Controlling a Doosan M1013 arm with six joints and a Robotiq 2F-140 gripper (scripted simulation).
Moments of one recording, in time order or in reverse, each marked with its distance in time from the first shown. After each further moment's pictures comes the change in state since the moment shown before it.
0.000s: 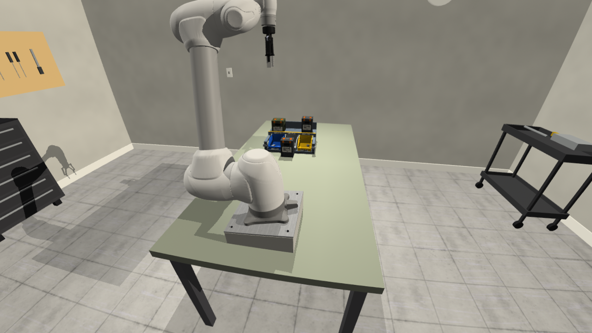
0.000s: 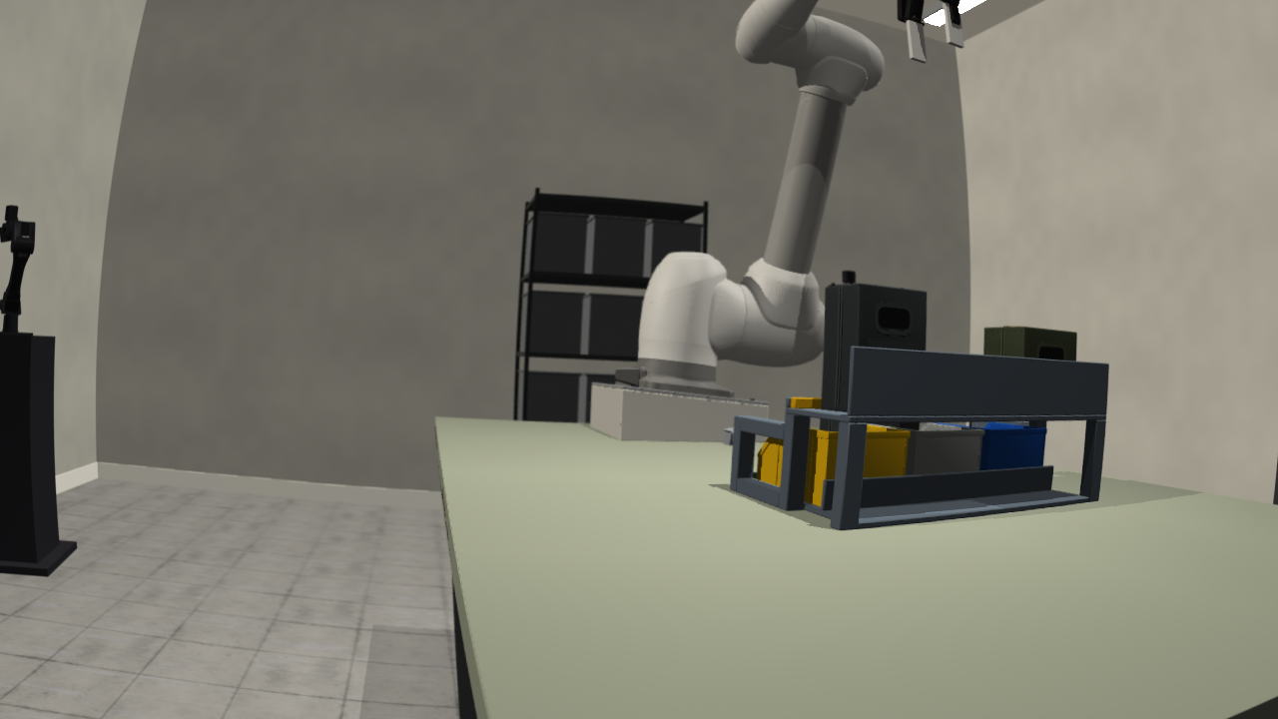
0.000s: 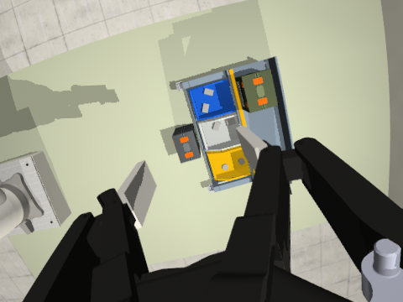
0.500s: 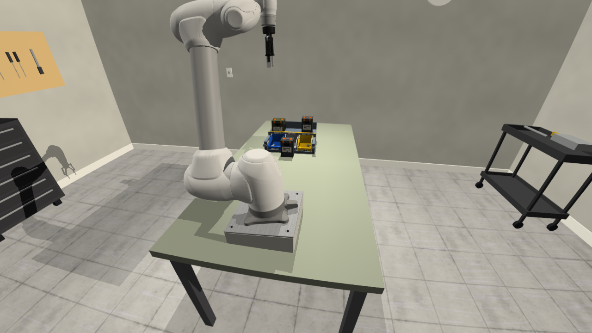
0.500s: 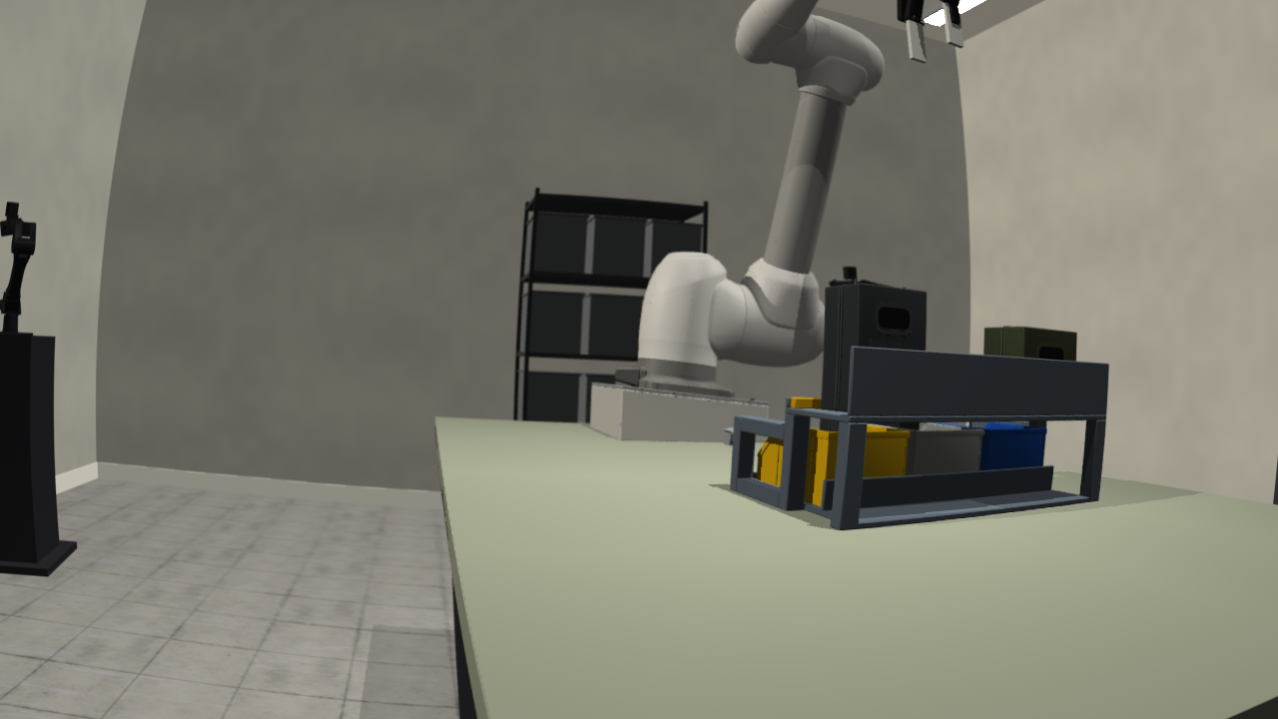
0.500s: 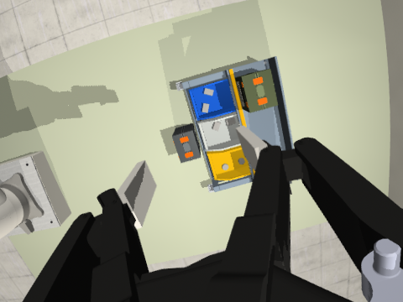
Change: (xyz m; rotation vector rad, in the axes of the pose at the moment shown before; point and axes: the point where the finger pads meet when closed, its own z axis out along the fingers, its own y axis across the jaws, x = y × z) arm 0.000 0.000 0.000 0.000 0.000 0.000
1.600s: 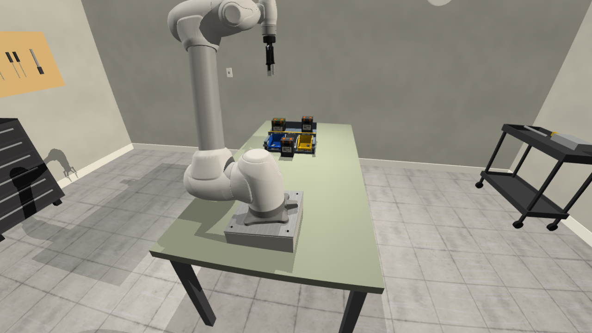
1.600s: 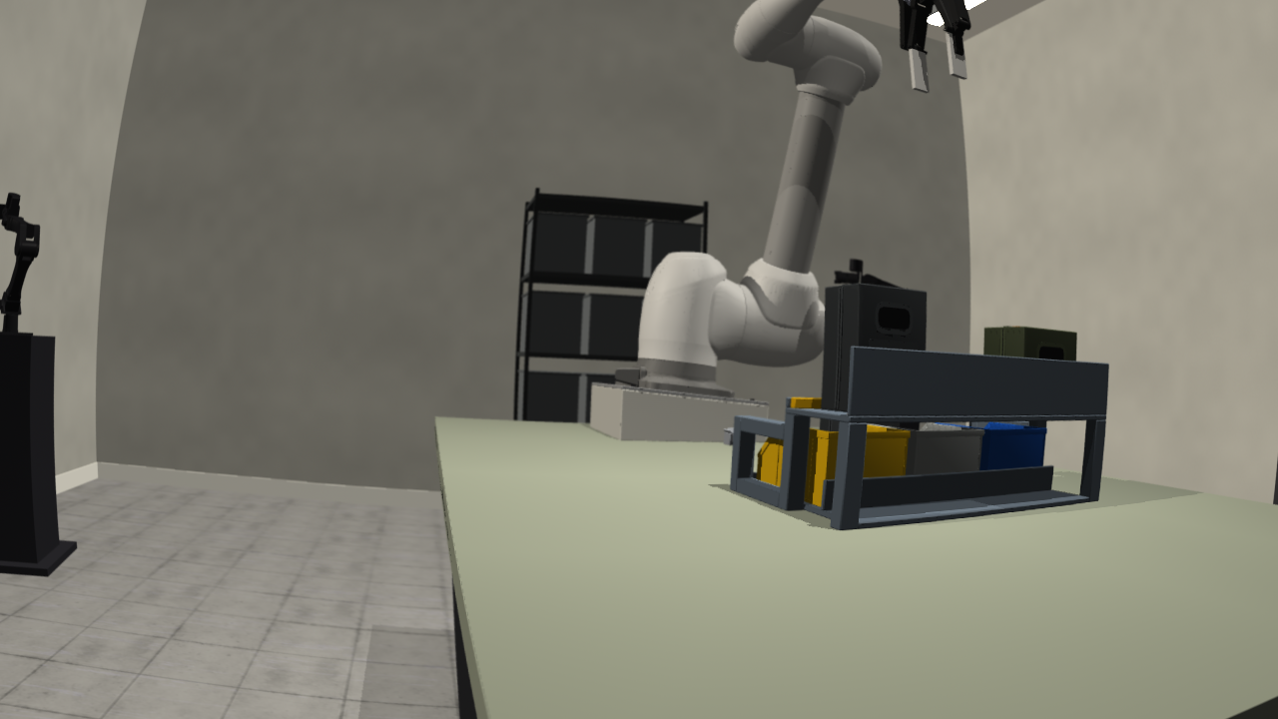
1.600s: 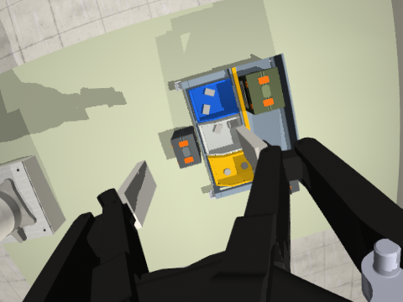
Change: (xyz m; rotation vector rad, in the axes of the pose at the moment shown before) arm 0.000 0.000 0.050 0.000 0.000 0.003
